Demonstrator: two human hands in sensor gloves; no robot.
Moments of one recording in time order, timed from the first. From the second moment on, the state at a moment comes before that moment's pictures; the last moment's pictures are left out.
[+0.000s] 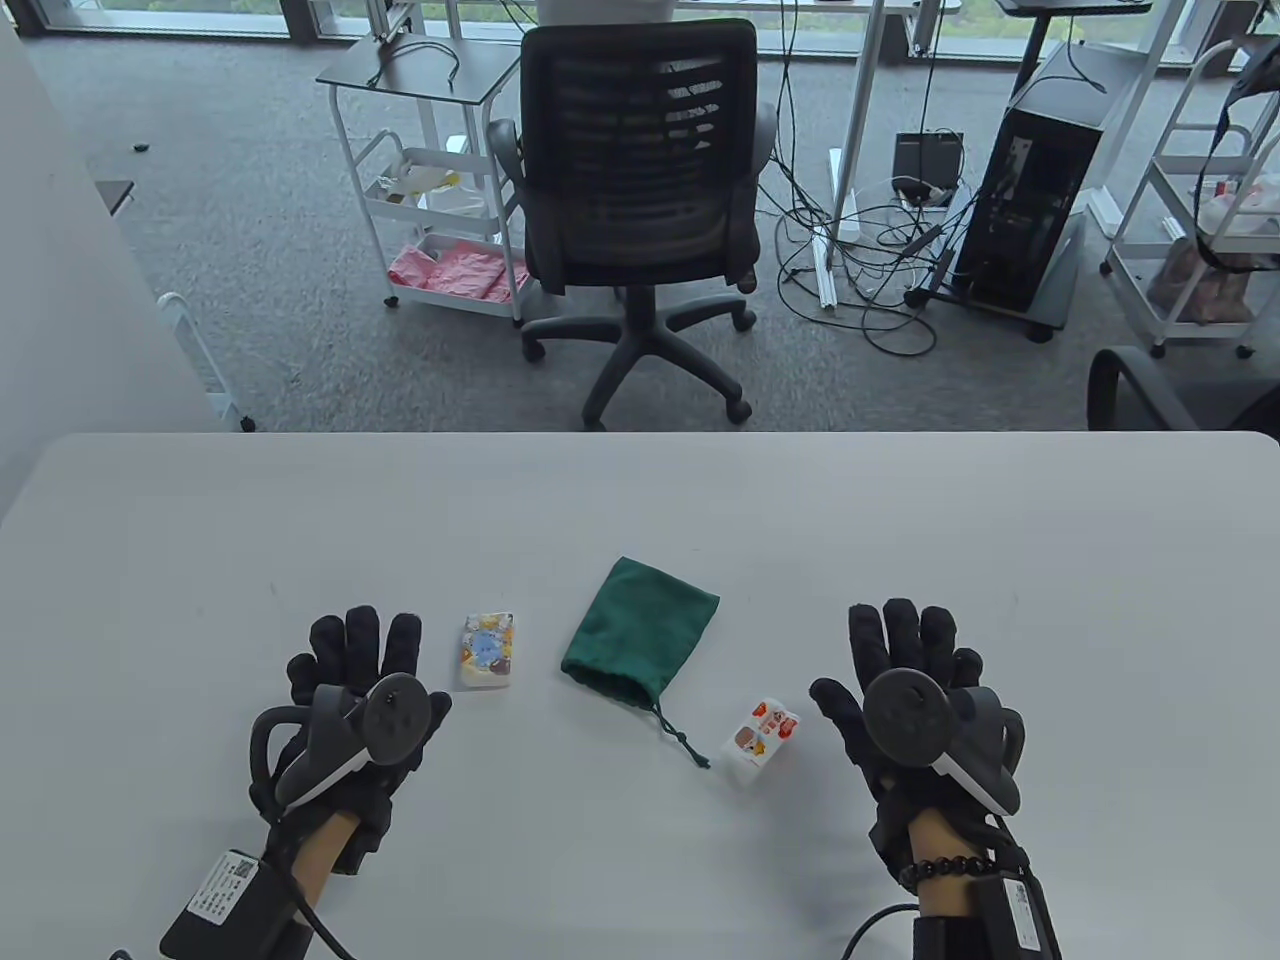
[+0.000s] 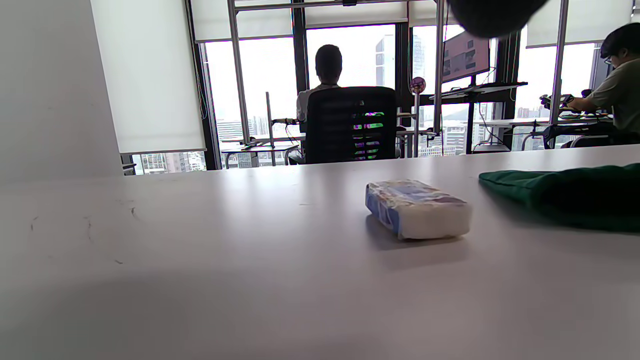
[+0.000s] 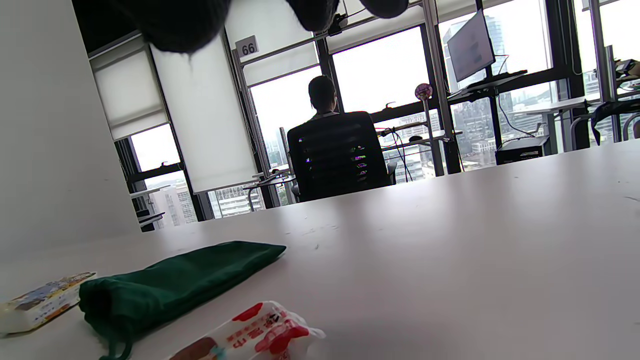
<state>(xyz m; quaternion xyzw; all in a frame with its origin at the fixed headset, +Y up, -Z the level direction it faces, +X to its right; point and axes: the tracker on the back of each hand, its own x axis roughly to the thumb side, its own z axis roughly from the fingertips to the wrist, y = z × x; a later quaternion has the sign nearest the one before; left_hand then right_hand) -0.271 -0.698 -0.345 0.01 -0.06 -0.03 1.00 0.191 -0.676 -0.328 0.05 -0.08 0.98 0.14</state>
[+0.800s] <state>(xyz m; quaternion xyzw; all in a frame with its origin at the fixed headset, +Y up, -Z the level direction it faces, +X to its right) -0.230 -0.700 -0.358 -0.01 -0.11 -0.01 0.99 0.195 -0.673 -0.328 0.05 -0.08 0.98 0.16</state>
